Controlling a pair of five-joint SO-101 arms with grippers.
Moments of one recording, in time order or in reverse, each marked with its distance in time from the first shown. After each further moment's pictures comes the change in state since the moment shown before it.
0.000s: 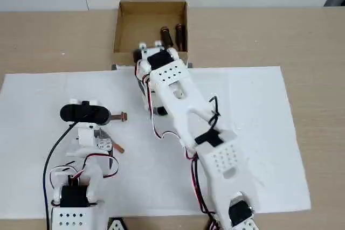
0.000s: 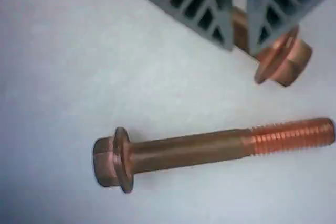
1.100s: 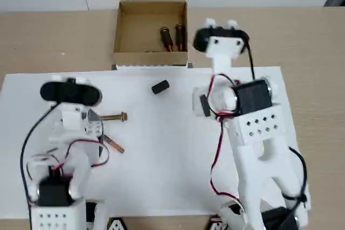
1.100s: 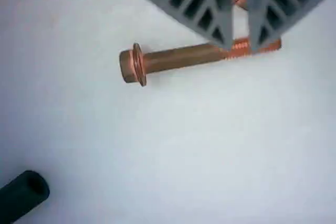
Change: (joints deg) left arm 0.0 18.0 -33.9 11.2 -2.7; right arm 14.1 -62.2 42.4 0.3 2.1
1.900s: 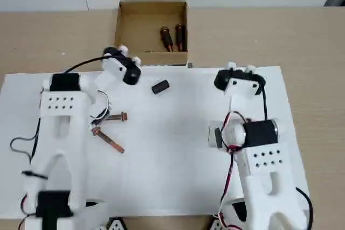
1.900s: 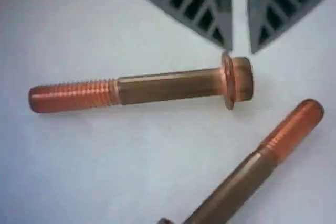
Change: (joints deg) left arm 0.0 62.8 -40.8 23.1 -38.6; right arm 6.0 -20.0 36.0 -11.3 0.0
